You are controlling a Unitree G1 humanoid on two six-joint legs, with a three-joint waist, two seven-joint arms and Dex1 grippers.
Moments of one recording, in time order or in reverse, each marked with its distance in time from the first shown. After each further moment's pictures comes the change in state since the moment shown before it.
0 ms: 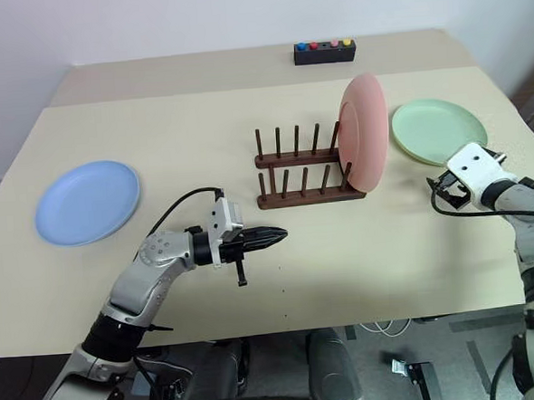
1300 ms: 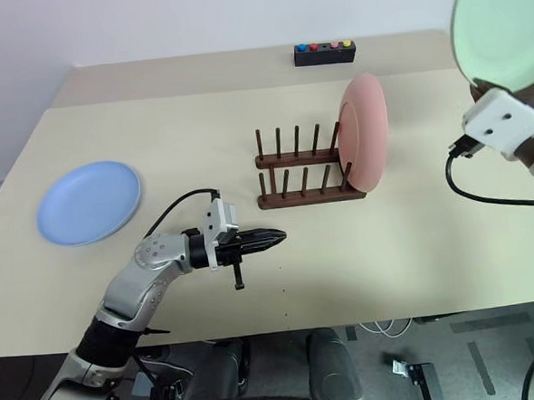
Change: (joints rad) left arm 0.022 0.011 0.010 -0.055 -0.042 0.041 -0.002; right arm 0.206 -0.133 -0.241 -0.761 0.043 0.098 -0.120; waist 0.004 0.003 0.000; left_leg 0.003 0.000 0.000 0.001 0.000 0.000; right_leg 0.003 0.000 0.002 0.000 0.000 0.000
